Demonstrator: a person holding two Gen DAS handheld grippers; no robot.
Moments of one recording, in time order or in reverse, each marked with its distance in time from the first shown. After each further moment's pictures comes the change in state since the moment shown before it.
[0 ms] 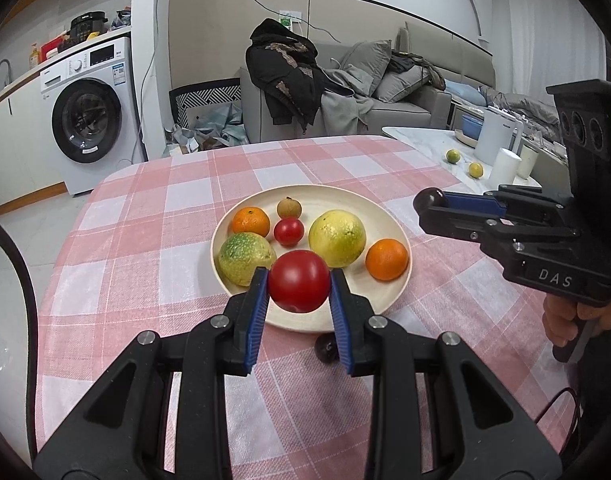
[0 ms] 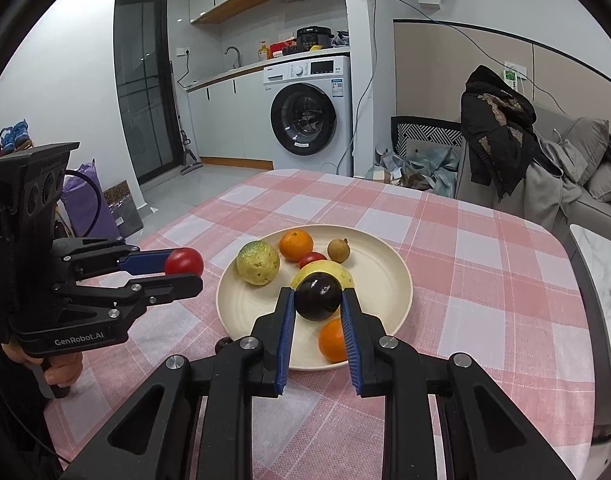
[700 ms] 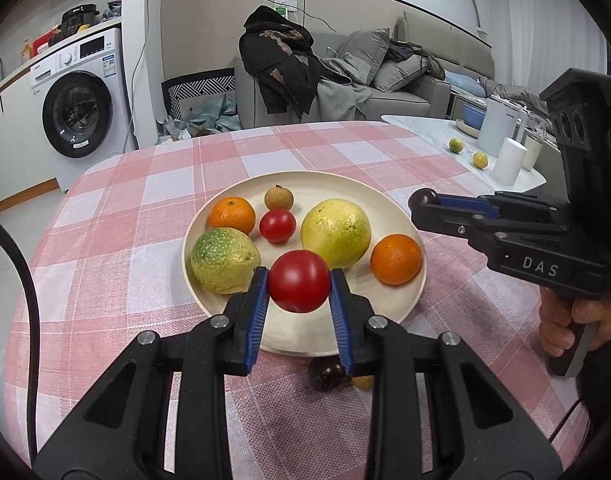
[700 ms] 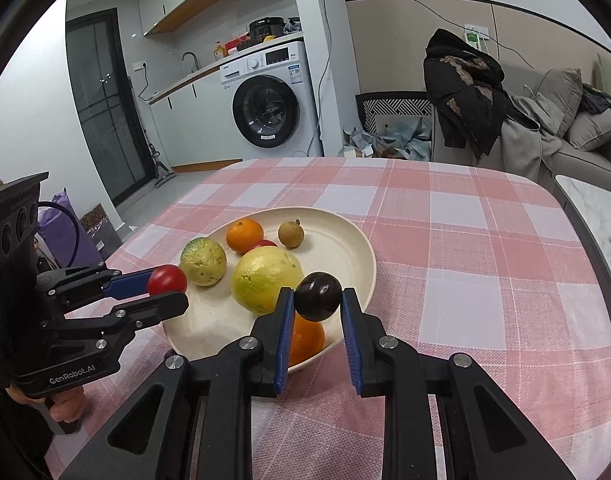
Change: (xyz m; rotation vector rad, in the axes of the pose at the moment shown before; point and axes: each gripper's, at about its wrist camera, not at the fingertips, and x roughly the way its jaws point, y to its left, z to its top) left arm 0.055 0.000 -0.001 0.004 0.030 -0.017; right arm 0.034 -0.041 -0.012 0.153 0.043 -0.053
